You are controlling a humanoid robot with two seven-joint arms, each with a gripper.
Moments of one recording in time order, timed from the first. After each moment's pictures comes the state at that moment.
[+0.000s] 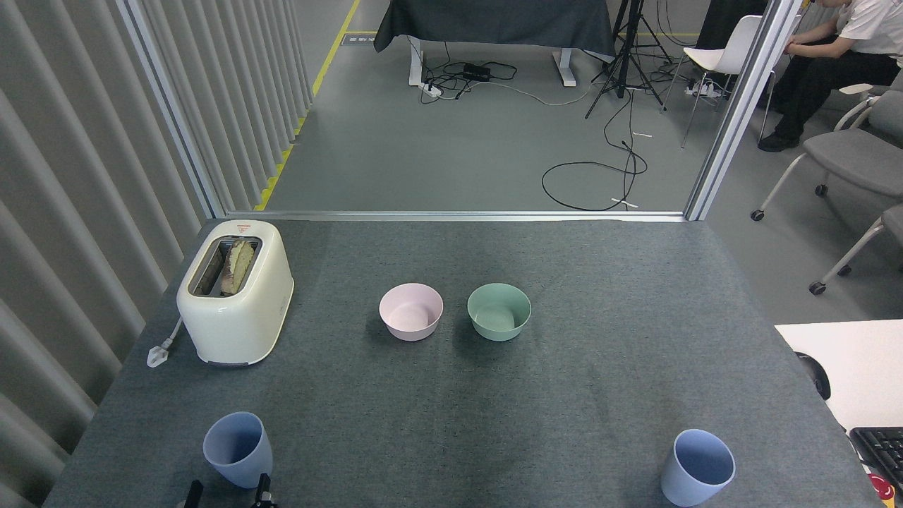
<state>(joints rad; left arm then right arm) 0.21 0.07 0.07 -1.33 -1.38 -0.08 0.41 0.49 0.04 -0.09 -1.58 1.57 -0.20 -0.41</state>
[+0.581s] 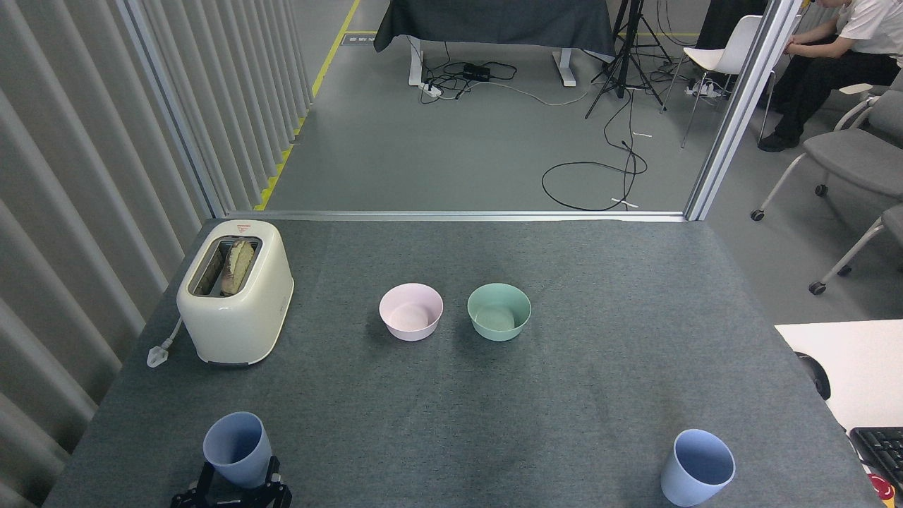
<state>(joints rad) 0.11 0.07 0.05 -1.23 -1.39 -0.07 0.40 0.49 0.04 -0.09 -1.57 1.57 -0.20 -0.42</state>
